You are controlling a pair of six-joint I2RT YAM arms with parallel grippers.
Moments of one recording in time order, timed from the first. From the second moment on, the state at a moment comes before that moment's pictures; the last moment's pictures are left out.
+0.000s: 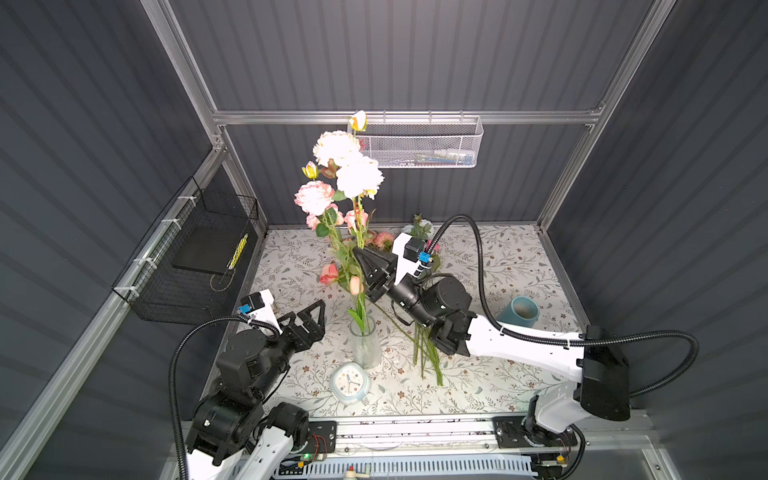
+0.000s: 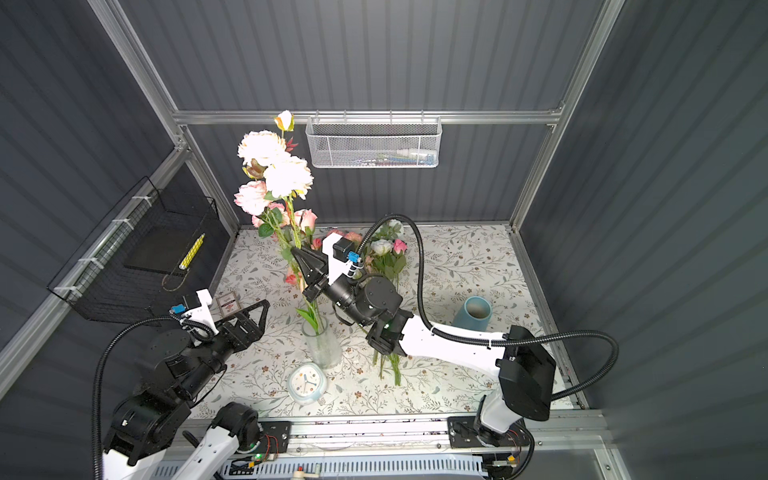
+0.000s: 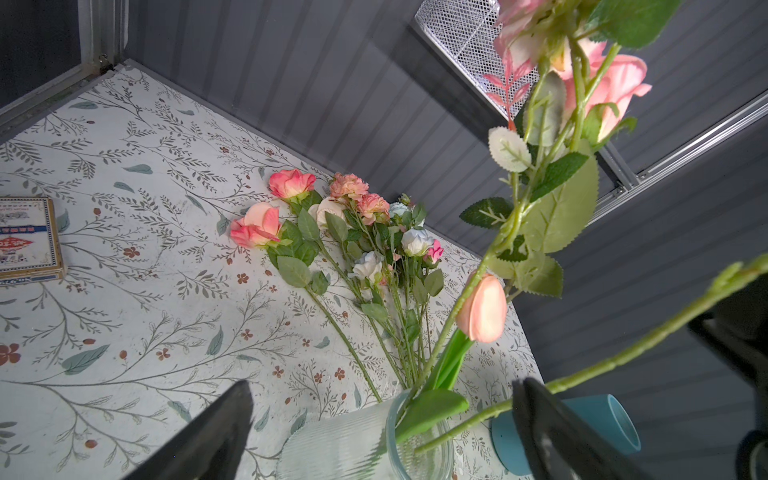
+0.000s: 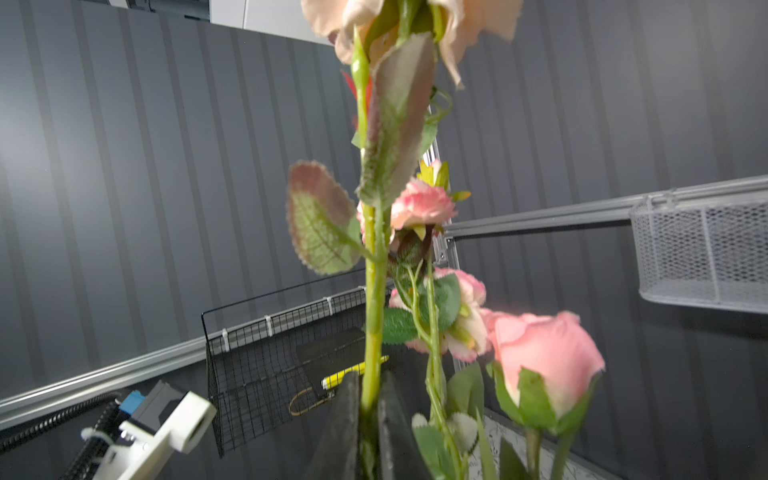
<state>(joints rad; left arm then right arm) -0.39 0.39 0.84 -0.71 -0.06 -0.67 1.10 1.57 1.16 0.87 0.12 0.14</state>
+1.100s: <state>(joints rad) -0.39 0.40 0.81 -0.66 0.02 -0.67 1.11 1.29 0.85 0.49 0.02 0.32</state>
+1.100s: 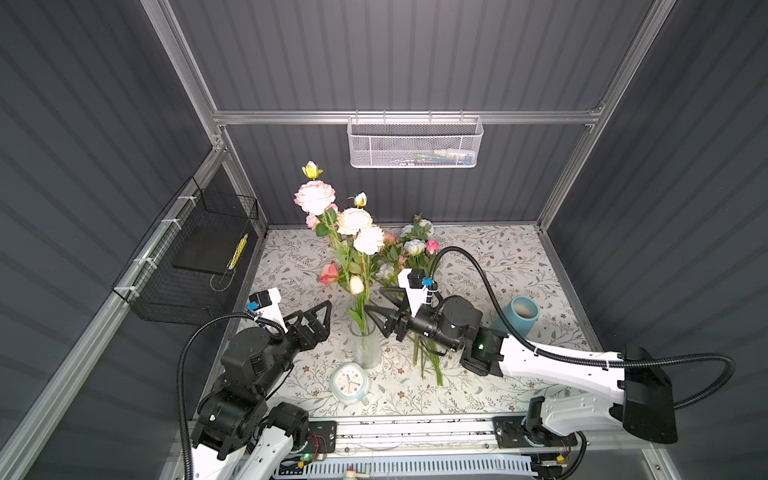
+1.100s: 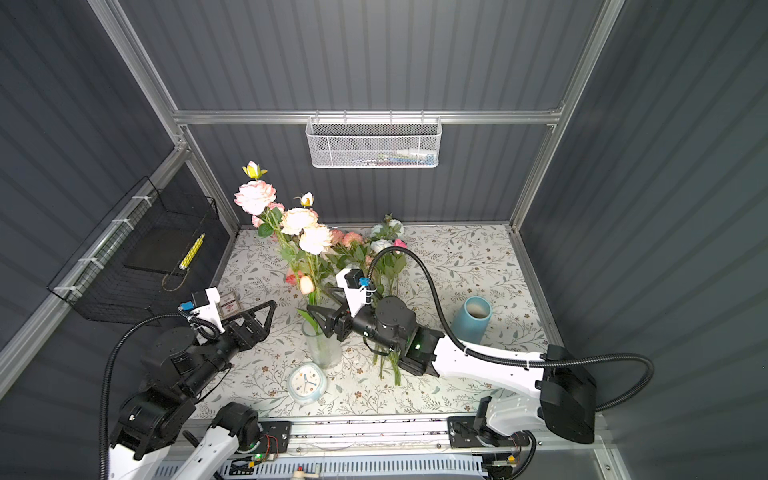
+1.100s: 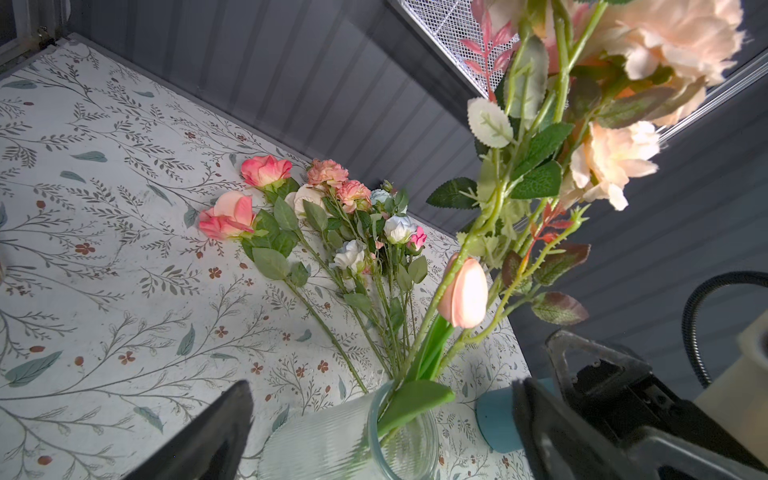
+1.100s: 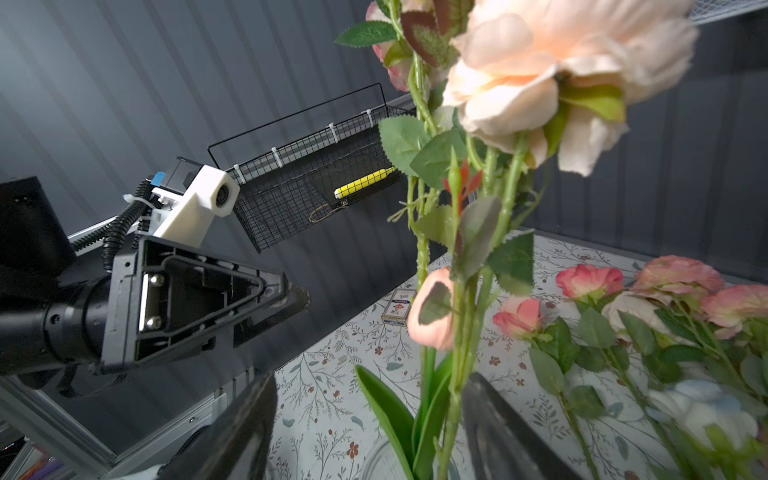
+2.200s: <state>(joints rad) -0.39 0.37 0.78 -0.67 0.01 -0.65 0.64 1.62 0.92 -0.20 0.14 0.72</state>
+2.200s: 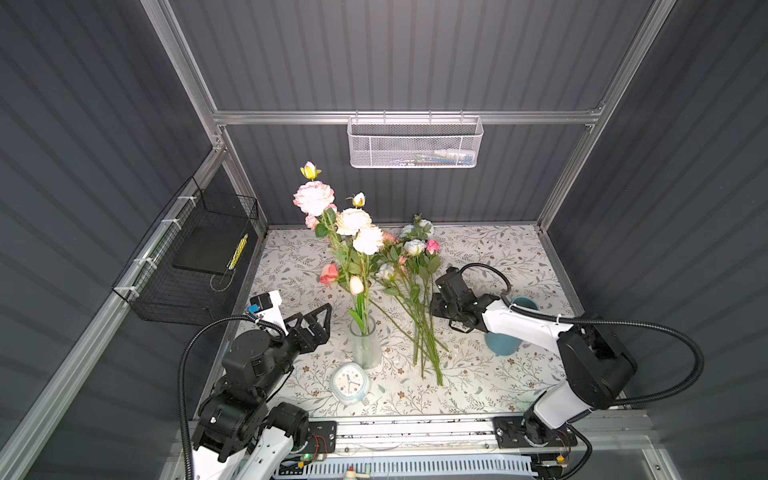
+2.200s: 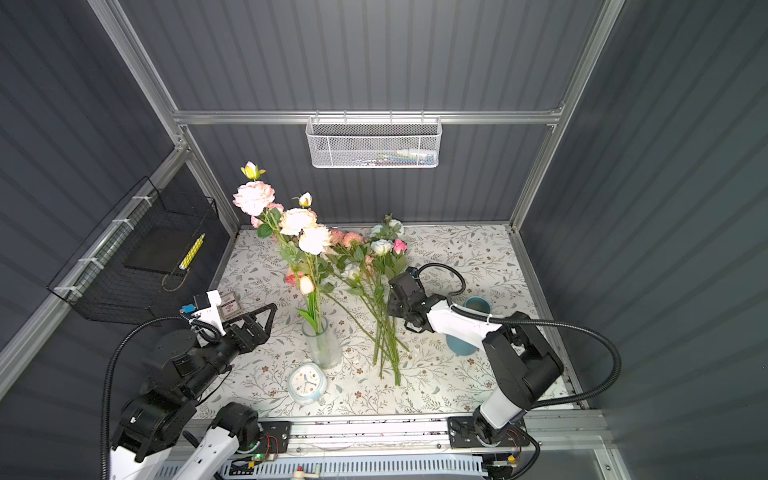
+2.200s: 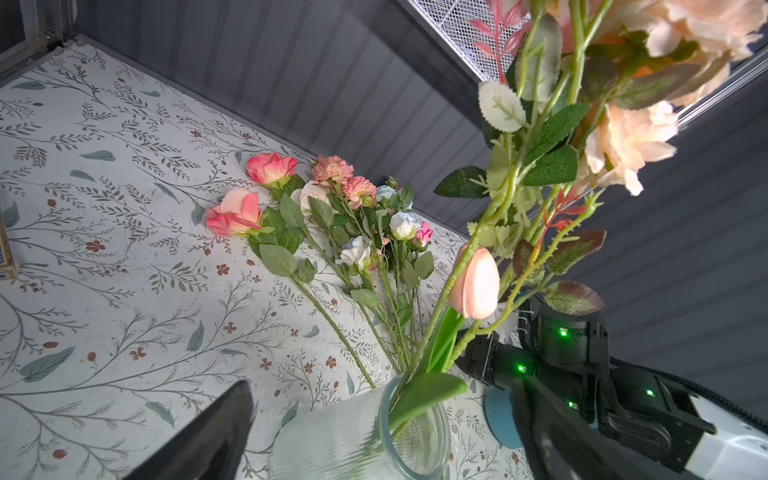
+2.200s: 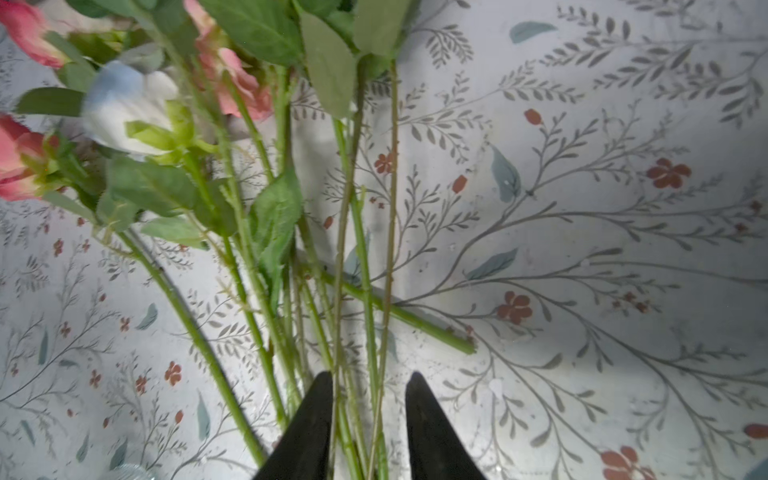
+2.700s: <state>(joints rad) -0.39 0.37 0.78 -0.67 0.01 -0.64 0.60 1.75 0.92 -0.09 0.09 0.77</state>
